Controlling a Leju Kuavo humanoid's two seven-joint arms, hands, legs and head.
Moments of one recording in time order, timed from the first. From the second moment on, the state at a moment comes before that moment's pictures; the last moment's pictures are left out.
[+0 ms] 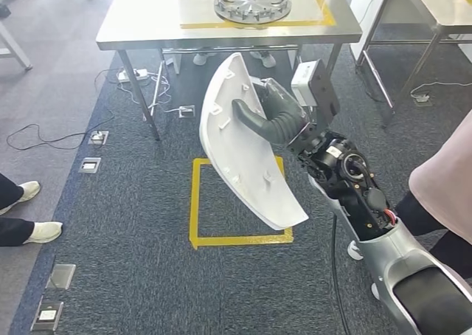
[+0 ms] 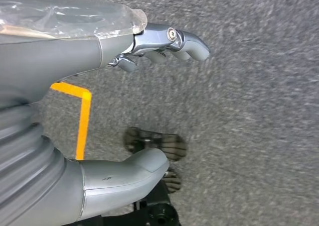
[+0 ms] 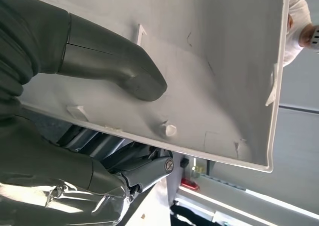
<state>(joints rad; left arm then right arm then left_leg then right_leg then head) -0.18 0.23 -0.79 -0.19 1.07 0.05 -0.22 -0.59 -0.20 0.43 -1.55 -0.32 0.26 0.01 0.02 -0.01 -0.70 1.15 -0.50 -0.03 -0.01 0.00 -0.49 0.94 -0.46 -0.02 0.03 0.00</state>
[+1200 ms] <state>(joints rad) -0.20 0.23 -0.81 -0.19 1.06 0.05 -0.21 -0.57 -0.20 0.40 -1.56 -0.32 0.23 0.03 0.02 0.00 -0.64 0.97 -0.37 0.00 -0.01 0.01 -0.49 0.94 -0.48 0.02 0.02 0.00</state>
